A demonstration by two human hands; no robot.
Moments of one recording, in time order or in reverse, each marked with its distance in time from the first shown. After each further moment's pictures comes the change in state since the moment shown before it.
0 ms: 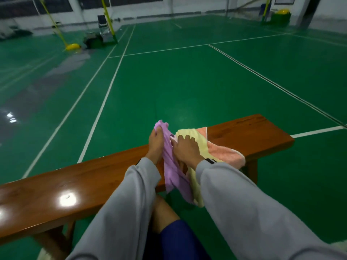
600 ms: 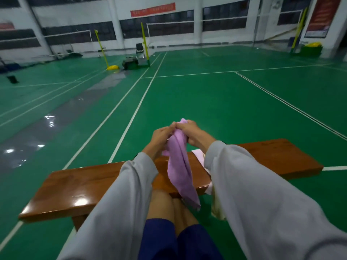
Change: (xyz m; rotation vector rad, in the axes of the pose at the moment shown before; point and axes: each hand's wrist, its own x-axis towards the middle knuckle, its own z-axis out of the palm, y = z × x) left_hand -0.062 0.107 -0.105 -0.016 -0.018 0.005; right_hand -0.006 -0.147 -0.077 1.204 -0.204 -0.009
